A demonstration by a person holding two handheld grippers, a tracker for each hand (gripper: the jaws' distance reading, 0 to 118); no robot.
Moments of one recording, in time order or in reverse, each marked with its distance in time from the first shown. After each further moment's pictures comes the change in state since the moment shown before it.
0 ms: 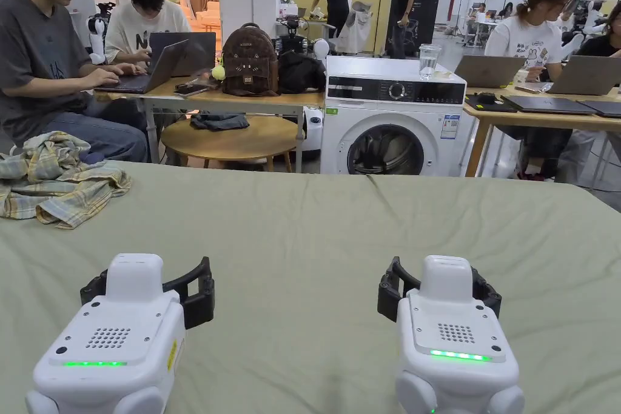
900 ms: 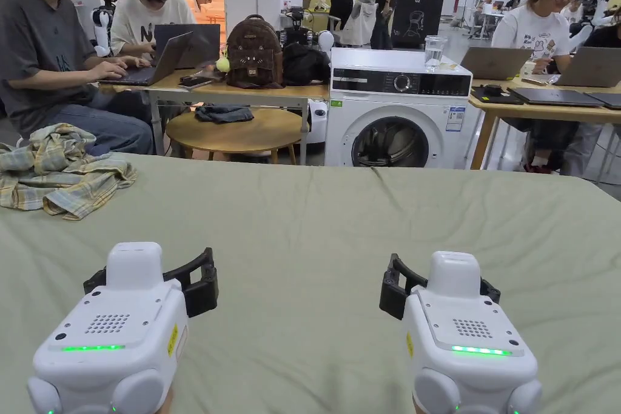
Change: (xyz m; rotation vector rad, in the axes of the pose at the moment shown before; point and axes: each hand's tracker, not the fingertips) left arm -0.003 0.007 0.005 -0.034 -0.006 0.062; right arm 0.011 -0.005 0.002 -0.043 0.122 -0.064
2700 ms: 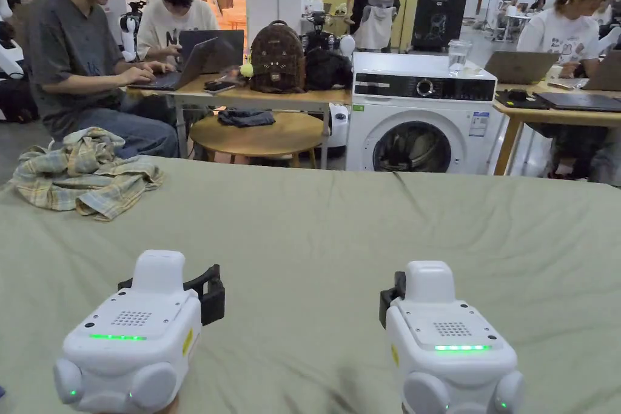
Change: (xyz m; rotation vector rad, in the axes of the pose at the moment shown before) left arm -0.019 -0.005 -0.010 -0.109 -0.010 -0.042; right arm -0.037 -0.001 0.002 -0.114 0.139 0.053
